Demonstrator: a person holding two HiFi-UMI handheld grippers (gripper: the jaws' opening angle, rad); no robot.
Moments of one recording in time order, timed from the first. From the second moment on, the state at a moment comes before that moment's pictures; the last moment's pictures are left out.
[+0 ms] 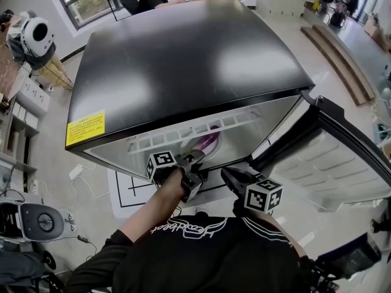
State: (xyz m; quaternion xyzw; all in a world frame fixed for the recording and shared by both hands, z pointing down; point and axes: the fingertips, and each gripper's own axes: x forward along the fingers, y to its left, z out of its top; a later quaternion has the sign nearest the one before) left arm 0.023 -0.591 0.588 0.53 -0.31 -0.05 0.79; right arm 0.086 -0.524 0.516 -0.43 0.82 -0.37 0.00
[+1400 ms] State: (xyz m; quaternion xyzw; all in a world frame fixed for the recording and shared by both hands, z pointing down) left arm 0.019 -0.554 0.597 0.56 -0.30 -0.11 0.77; right arm 0.084 -0.470 0.533 -0.41 0.83 -0.38 0.01
